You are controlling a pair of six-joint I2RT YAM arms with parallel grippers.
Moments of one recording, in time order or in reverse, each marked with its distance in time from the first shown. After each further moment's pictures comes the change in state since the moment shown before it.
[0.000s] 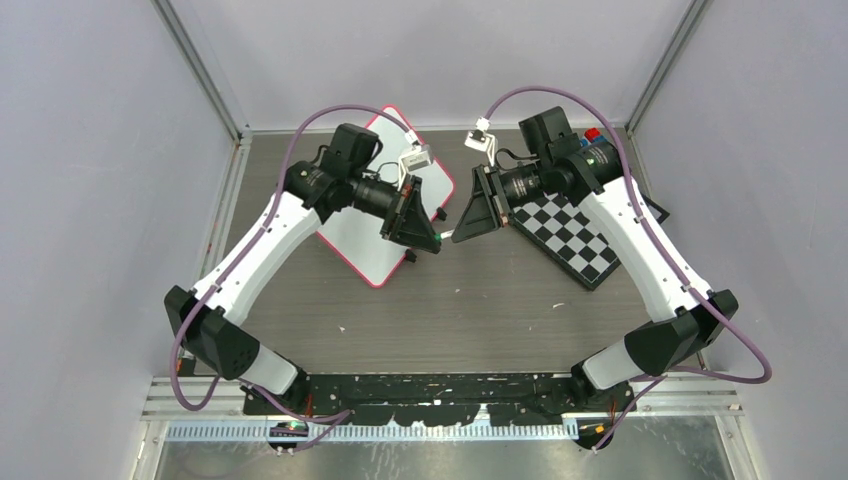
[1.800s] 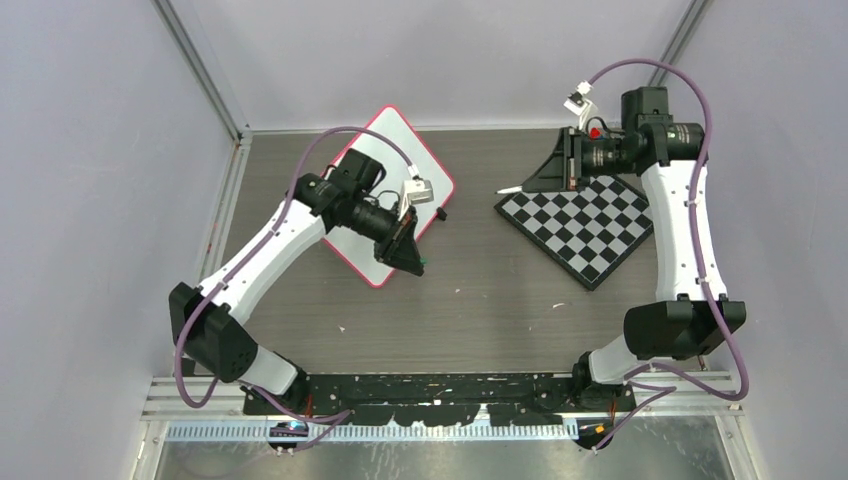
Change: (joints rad) left arm 0.008 -0.008 -0.122 -0.159 -0.170 0.212; right arm -0.462 0.039 0.110 -0.168 0.023 -0.193
